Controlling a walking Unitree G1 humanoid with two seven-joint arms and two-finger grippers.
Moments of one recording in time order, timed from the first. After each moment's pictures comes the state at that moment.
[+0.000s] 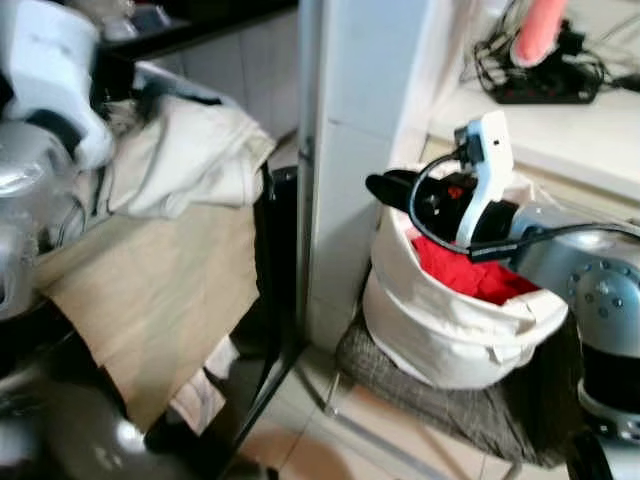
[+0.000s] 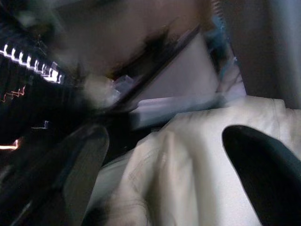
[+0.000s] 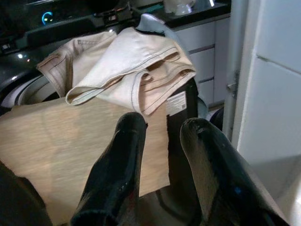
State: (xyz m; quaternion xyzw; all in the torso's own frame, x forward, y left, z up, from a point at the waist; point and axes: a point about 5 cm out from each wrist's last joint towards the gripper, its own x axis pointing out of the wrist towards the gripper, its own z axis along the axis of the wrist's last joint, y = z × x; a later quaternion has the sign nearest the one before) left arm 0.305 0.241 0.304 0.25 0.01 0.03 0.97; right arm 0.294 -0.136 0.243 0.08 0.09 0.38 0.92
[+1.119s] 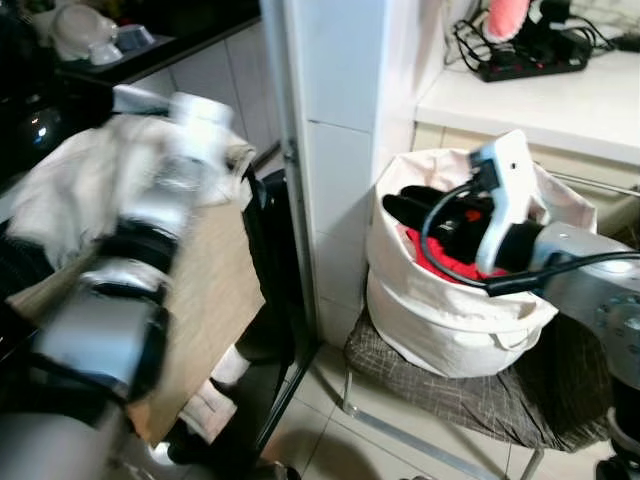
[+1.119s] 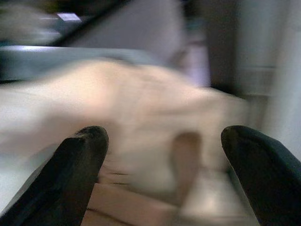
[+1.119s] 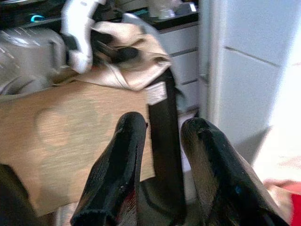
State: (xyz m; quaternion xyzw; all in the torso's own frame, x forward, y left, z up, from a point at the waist) left arm 0.411 0.218 0.213 0.13 0.12 0.07 0.98; right arm 0.270 -0.151 0.240 0.02 0.09 0.36 0.93
